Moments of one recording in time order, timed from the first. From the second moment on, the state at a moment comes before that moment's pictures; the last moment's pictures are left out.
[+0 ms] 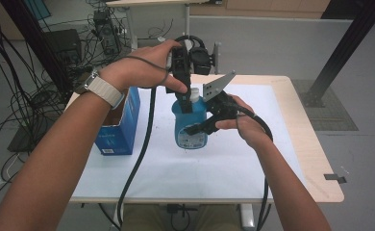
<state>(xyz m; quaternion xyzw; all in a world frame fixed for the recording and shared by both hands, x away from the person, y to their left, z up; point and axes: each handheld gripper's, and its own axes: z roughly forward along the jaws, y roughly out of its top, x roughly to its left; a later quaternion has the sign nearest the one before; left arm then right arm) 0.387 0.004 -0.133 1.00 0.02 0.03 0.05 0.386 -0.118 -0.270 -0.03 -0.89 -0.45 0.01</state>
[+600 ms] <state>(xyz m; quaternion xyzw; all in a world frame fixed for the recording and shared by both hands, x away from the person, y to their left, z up) 0.387 0.006 -0.137 1.00 0.02 0.03 0.05 0.385 -0.117 -0.270 -0.03 -0.89 -0.45 0.00</state>
